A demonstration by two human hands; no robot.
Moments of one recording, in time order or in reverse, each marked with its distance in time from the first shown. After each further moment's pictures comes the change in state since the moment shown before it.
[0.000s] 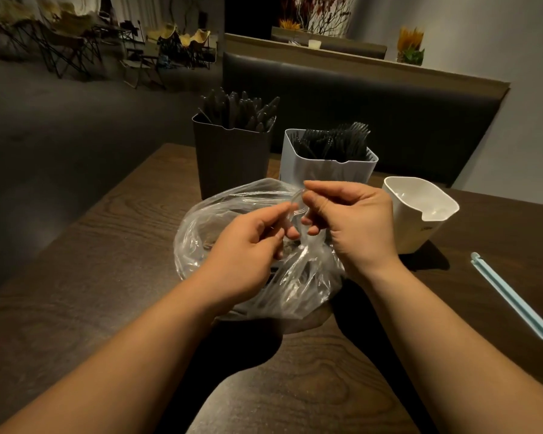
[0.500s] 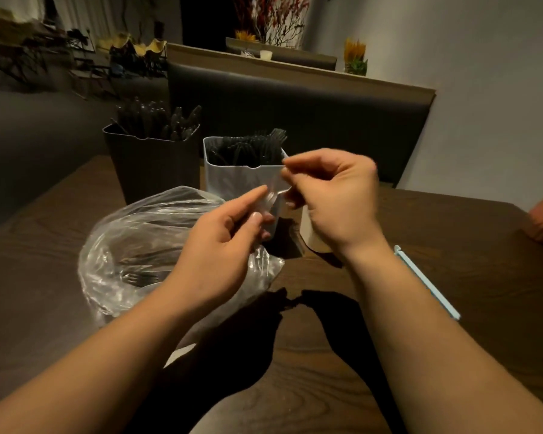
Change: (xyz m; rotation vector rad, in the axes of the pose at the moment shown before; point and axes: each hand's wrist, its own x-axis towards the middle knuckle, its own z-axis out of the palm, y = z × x) left_hand 0.015 0.033 0.075 -0.048 0.101 0.127; right_hand 0.016 -0.042 -0.077 -0.272 0.066 -0.208
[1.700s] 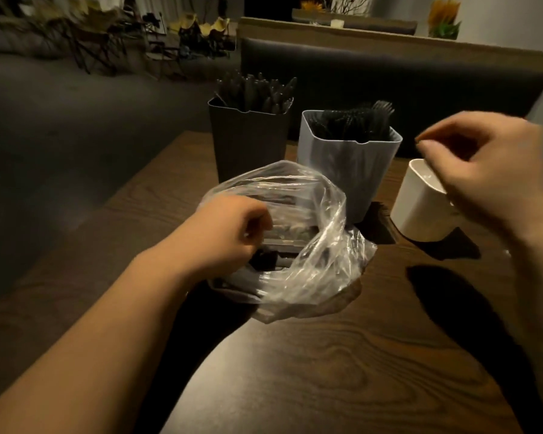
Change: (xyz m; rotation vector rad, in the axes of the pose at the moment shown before) left_hand -0.005 -0.021 -0.127 0.974 -0.266 0.031; right_hand 0.022 0.007 -0.022 -0.742 -0.168 -0.238
